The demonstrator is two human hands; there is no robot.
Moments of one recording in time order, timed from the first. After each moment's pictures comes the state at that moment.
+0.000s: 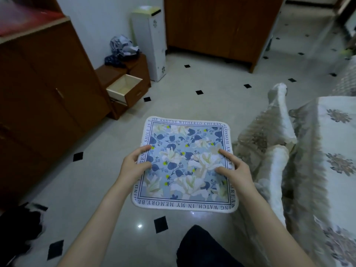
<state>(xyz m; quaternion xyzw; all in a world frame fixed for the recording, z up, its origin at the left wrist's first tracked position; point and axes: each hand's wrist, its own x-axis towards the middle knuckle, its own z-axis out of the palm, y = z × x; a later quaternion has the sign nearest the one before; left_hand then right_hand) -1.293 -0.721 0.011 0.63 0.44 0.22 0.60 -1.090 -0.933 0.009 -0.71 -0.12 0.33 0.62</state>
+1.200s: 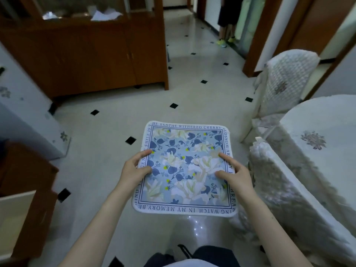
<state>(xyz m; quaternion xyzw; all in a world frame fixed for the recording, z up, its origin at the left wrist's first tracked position) -0.628 -0.312 0.006 0.75 0.19 0.02 0.64 -0.607 -0.602 0.005 -0.70 0.12 0.11 0.69</state>
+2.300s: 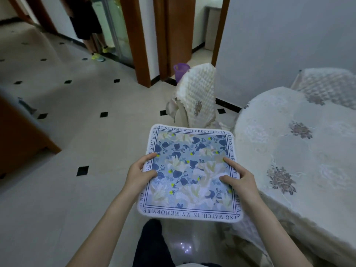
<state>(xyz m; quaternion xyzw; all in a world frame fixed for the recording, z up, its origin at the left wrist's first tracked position) 0.023 -0.537 -0.007 0.74 -0.07 -0.25 0.61 -0.157 -0.763 -0.004 -0.62 0.38 -0.13 0.67</state>
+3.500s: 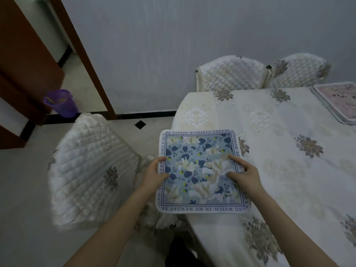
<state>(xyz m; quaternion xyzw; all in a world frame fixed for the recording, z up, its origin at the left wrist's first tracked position) 0.219 -1.080 -0.070 0.69 -0.35 -0.49 0.40 -0.064 -1.137 -0.041 -0.51 0.62 -0.32 0.51</state>
